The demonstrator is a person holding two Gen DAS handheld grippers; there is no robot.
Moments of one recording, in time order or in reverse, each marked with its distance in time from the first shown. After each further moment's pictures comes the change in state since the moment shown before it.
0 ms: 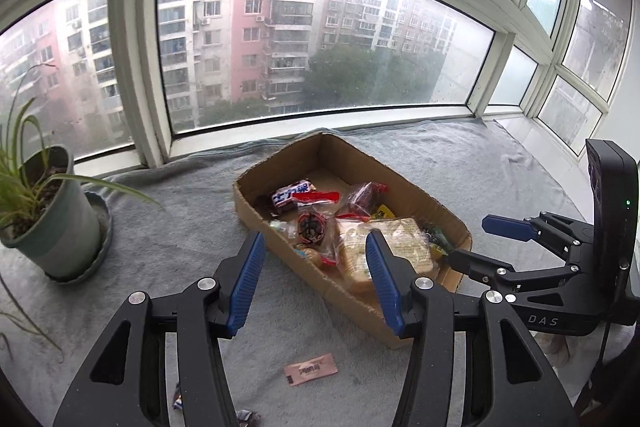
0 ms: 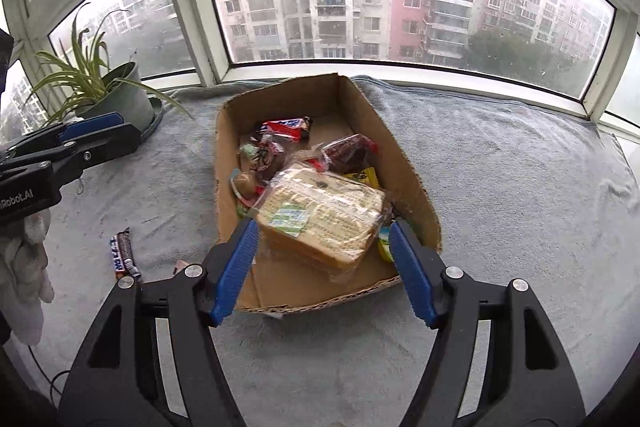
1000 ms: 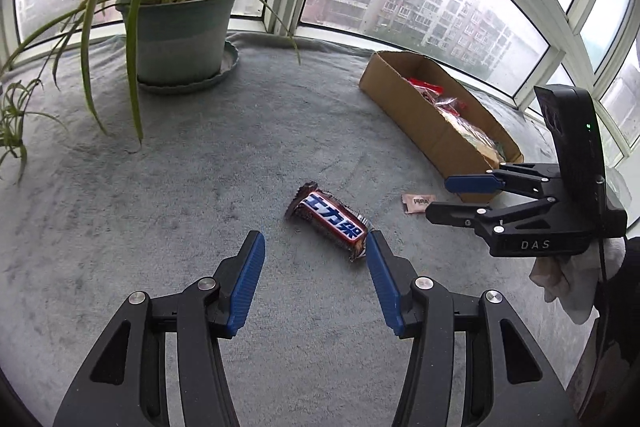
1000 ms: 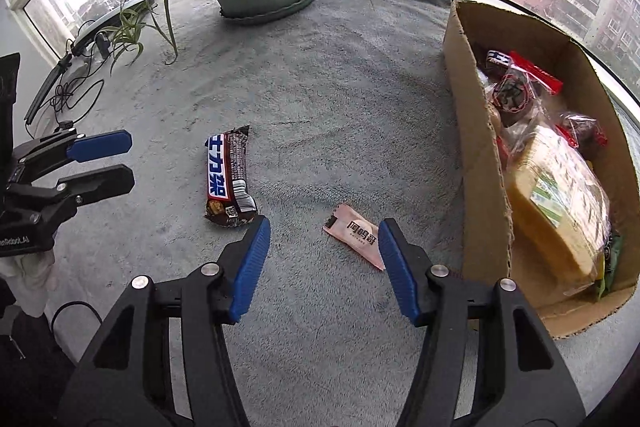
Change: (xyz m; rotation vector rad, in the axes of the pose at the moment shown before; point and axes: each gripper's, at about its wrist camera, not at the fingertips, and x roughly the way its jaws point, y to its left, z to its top) left arm -0.063 0.101 -0.142 -0.251 0.116 0.064; right arm 0.097 0.136 -0.033 -0.309 0.289 0.262
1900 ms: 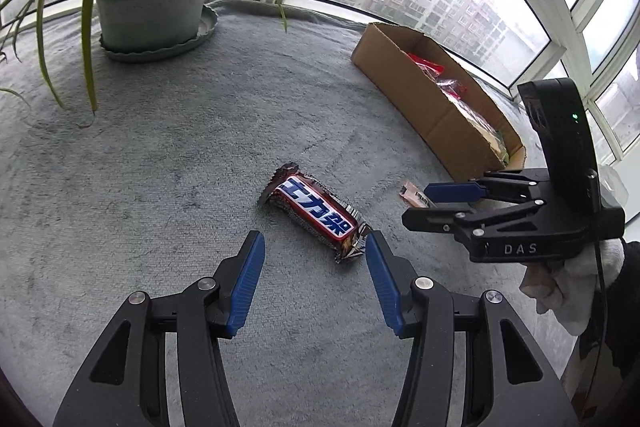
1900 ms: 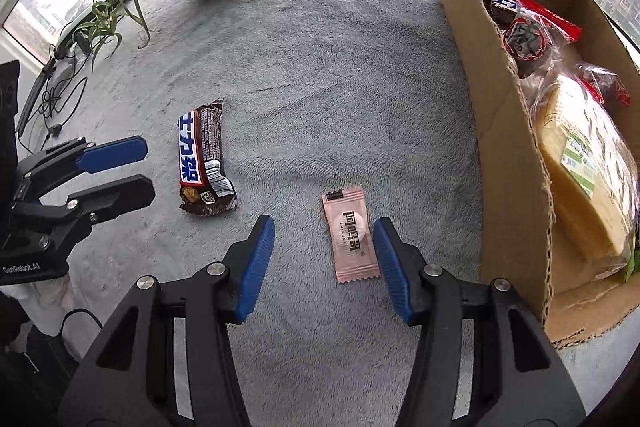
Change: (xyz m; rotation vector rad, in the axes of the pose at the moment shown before) left arm 0.035 -0.001 0.001 -0.035 0.081 -0.062; right arm 0.023 -0.011 -0.008 0.064 0.095 -0.010
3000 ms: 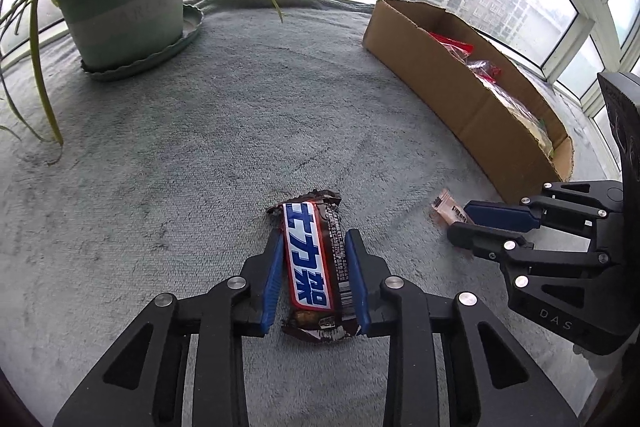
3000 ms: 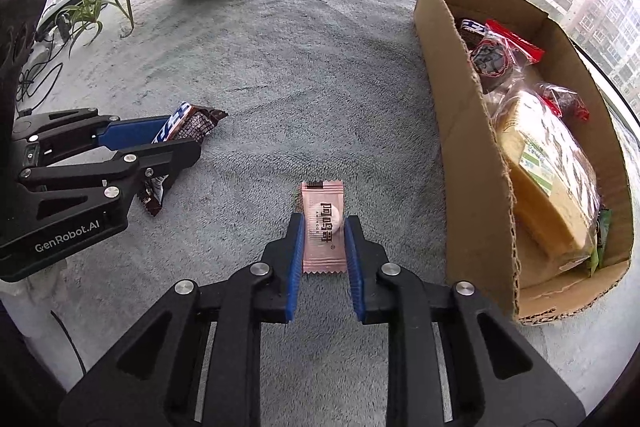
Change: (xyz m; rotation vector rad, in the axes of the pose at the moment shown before) left arm 0.038 -0.023 0.014 0.054 0.024 0.150; right arm -0.012 0.005 -0.010 -0.033 -0.071 -0.139
